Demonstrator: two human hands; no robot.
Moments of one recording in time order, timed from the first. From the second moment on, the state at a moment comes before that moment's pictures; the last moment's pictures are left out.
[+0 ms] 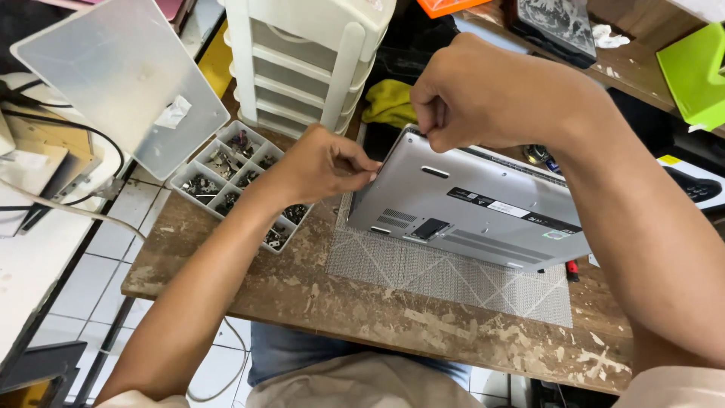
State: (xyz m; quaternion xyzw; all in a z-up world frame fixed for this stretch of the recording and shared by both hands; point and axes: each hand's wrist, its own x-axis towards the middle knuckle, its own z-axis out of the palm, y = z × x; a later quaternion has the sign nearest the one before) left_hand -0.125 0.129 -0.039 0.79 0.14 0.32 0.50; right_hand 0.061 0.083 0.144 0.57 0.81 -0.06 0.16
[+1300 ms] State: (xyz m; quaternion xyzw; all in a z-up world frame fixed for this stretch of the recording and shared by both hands) left_hand -0.135 0.115 -0.096 0.82 0.19 0.25 0.48; right_hand 0.063 0.011 0.069 0.43 0.87 0.18 -0.17
